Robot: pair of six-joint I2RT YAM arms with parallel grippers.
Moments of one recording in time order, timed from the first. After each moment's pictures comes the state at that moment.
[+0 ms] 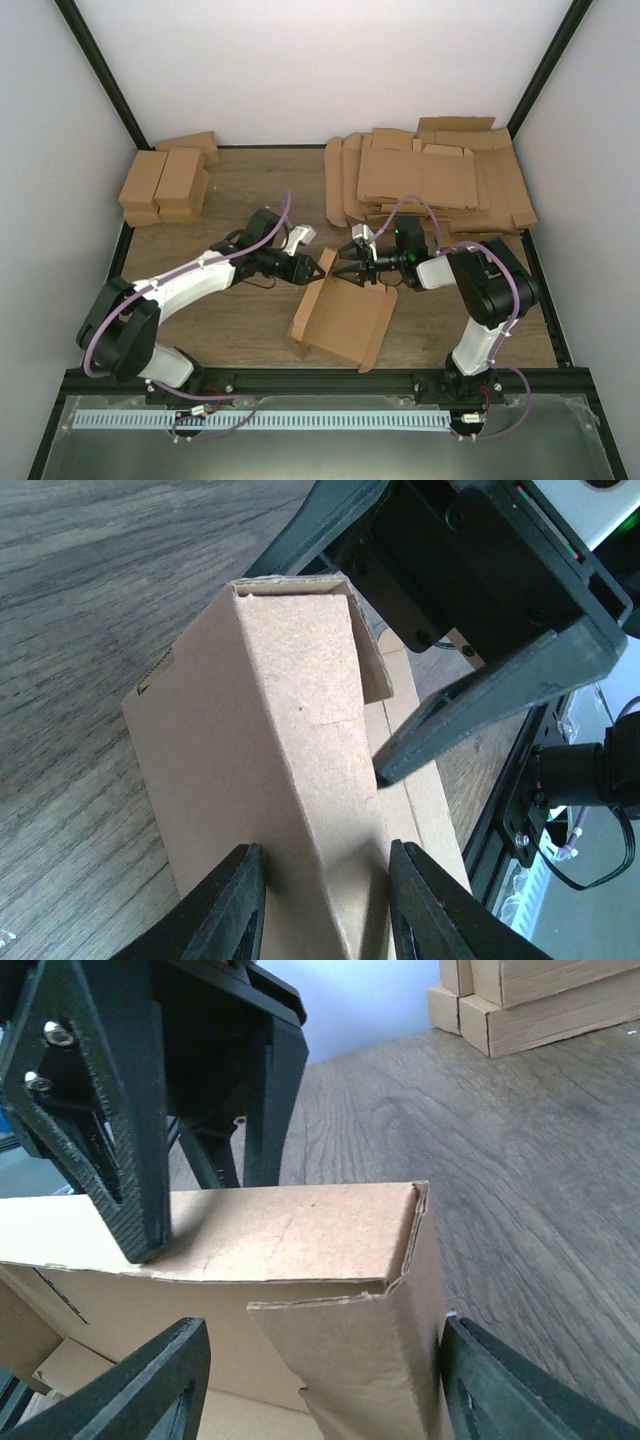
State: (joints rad) left arm -0.62 1.46 0.85 -0.24 0.62 -0.34; right arm 0.37 1.76 0.60 0.72 -1.17 -0.15
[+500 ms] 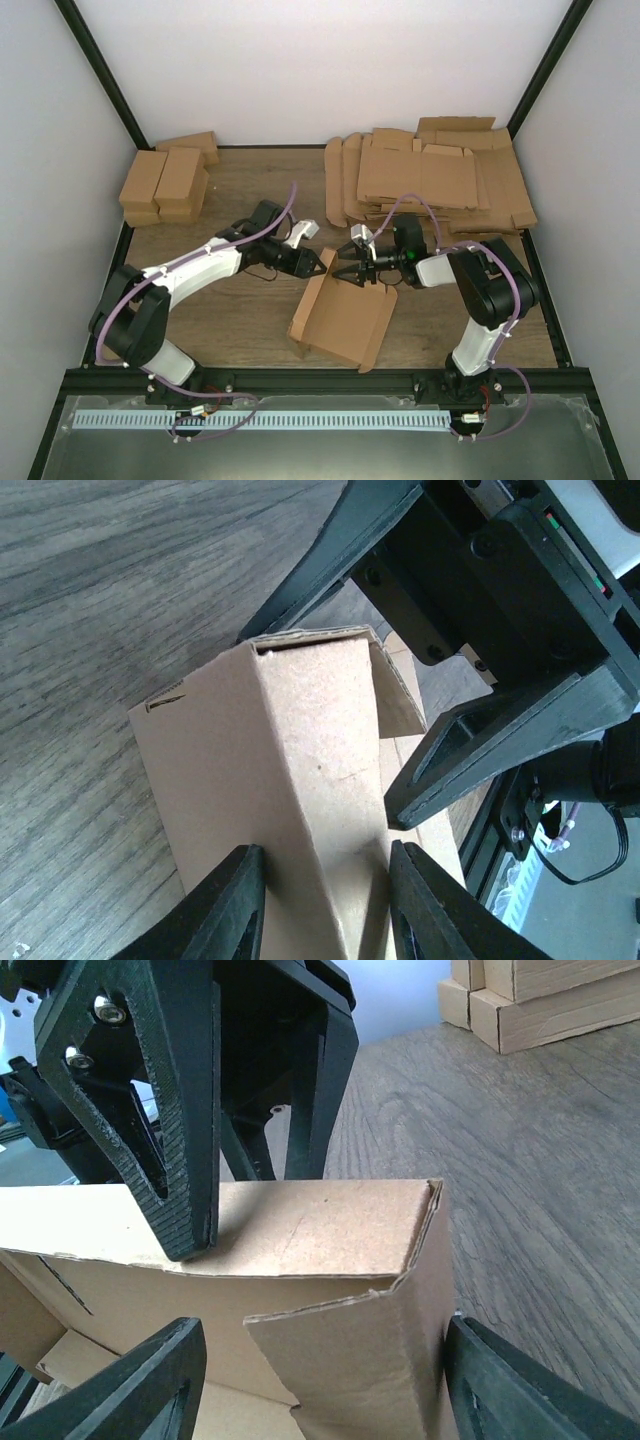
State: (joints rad) left arm -0.59 1.55 0.97 -0.36 0.66 -0.29; right arm 0.38 1.75 0.63 0.64 -1.19 -0.22
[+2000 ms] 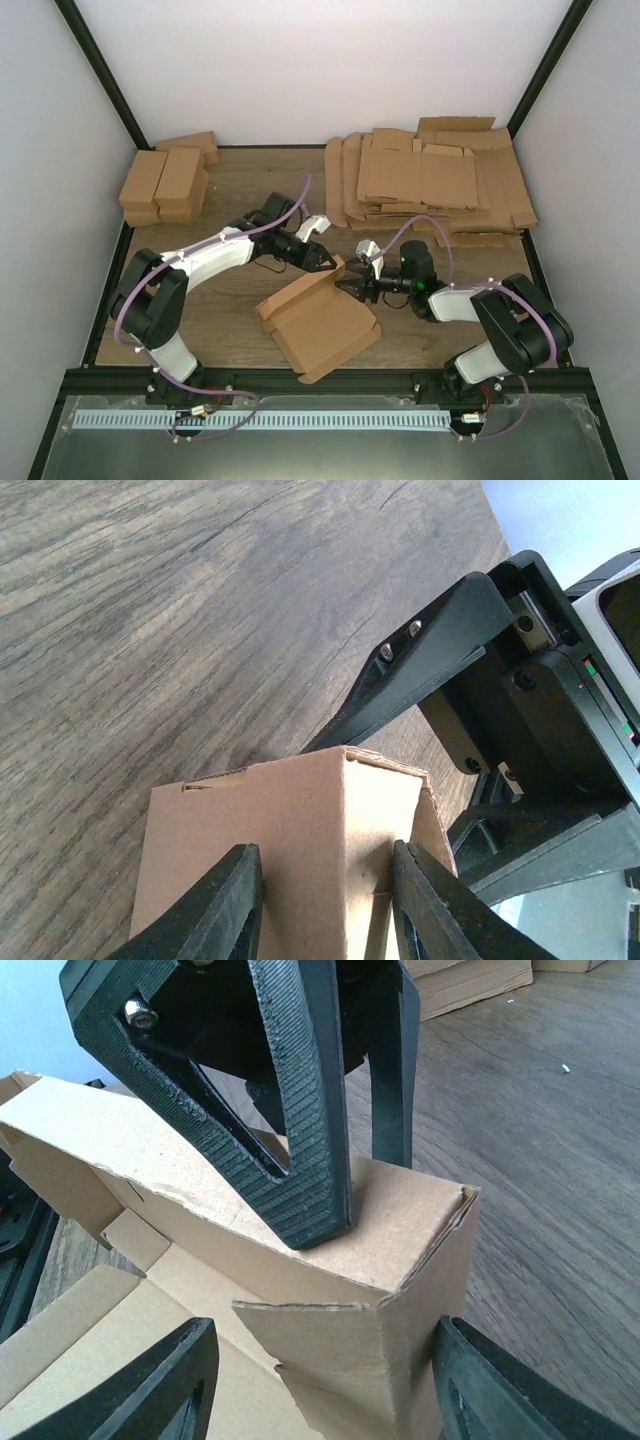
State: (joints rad) left arm -0.59 1.67 1.07 -0.34 0.74 -0.22; right arm 0.48 1.46 0.35 0.74 -0.81 -0.06
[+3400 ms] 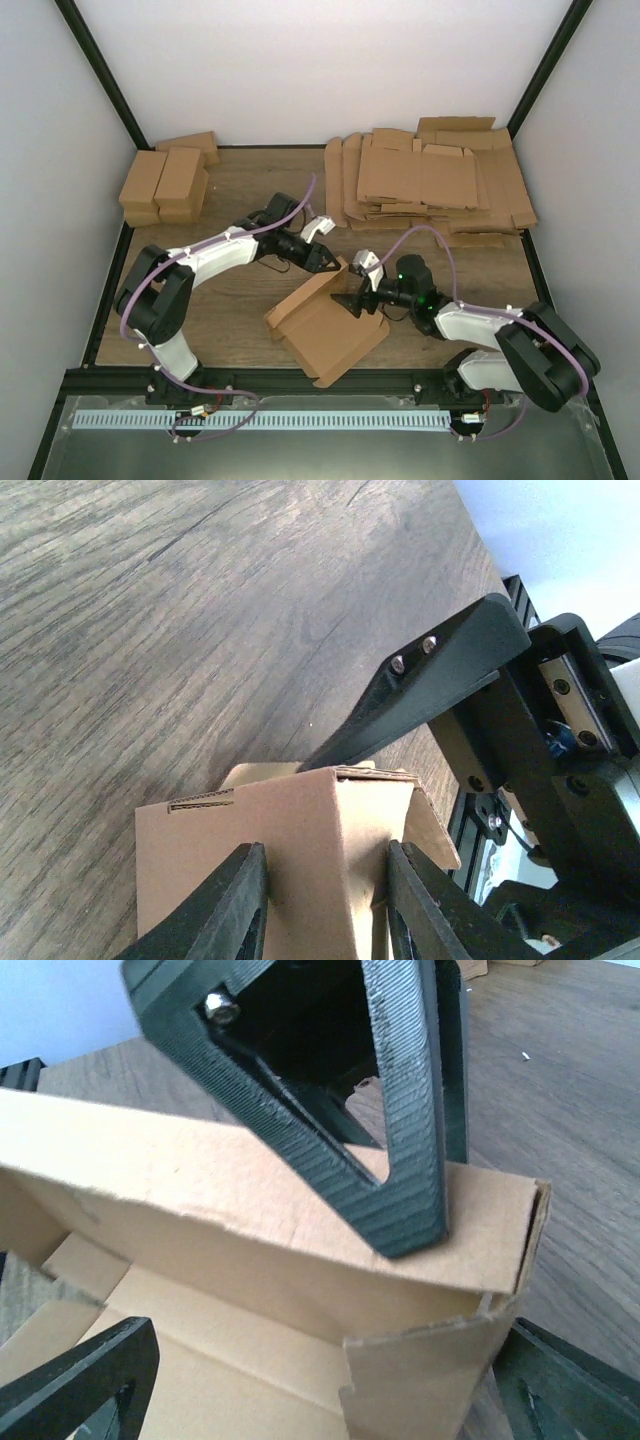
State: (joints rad) left arm -0.60 1.72 1.09 -0.31 0.80 -0.18; right arm 0.63 1.29 0.30 0.61 -0.53 -0.06
